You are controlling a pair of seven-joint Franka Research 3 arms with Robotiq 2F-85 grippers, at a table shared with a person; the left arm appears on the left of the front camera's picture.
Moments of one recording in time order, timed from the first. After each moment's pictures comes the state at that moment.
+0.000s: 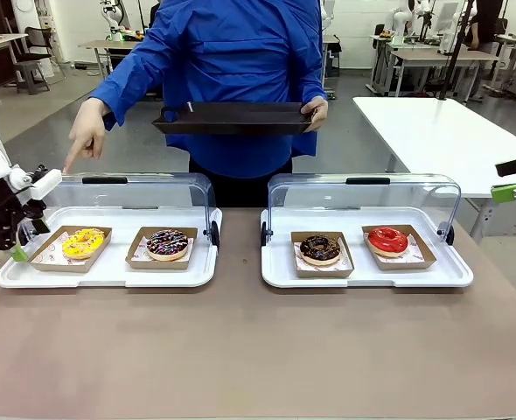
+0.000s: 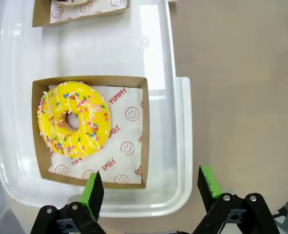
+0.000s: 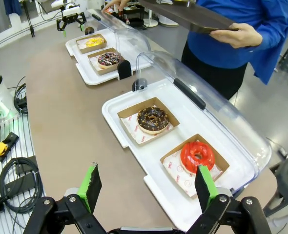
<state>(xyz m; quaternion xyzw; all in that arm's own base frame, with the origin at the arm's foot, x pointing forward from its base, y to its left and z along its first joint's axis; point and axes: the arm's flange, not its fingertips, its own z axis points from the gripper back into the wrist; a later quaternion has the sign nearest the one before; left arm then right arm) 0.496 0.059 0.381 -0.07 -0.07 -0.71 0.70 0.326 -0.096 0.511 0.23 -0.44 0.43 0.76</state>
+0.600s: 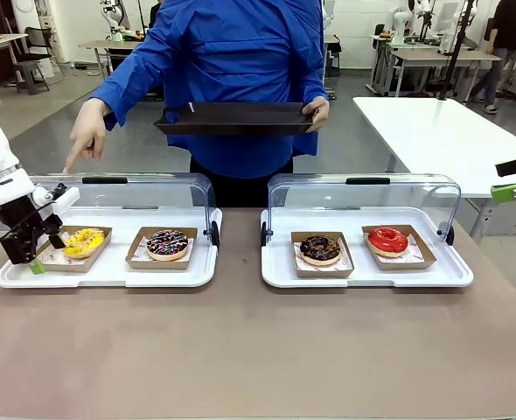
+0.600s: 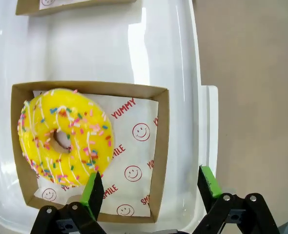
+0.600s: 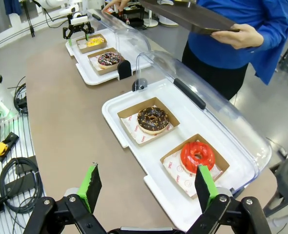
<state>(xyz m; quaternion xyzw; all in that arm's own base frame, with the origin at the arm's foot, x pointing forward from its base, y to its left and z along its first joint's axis) 0.519 0.052 0.332 -0.09 -0.06 -0.70 0.71 0.326 -0.096 0.512 0.23 -0.44 0.43 0.76</state>
